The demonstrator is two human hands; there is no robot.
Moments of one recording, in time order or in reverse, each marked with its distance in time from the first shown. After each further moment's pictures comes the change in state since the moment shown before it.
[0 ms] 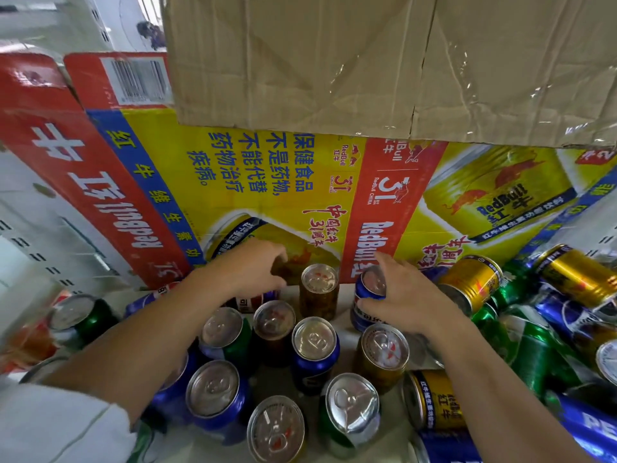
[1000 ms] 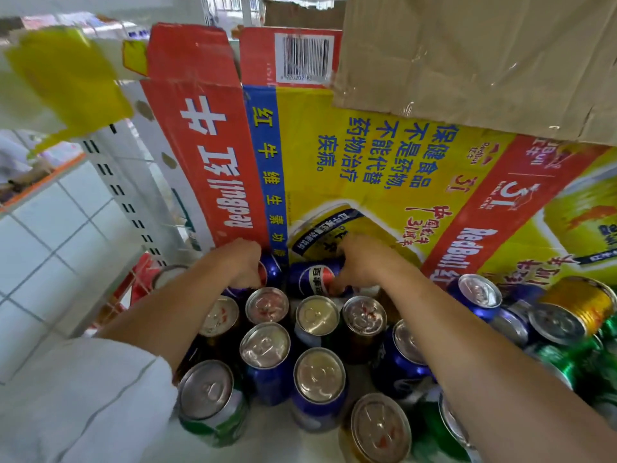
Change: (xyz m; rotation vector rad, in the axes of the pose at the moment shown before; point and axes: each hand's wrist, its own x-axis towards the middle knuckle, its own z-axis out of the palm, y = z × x) left_hand -0.036 -0.135 0.008 0.082 -0.100 -0.366; right_hand 0.072 -0.158 0.055 -0.321 -0.182 -0.168
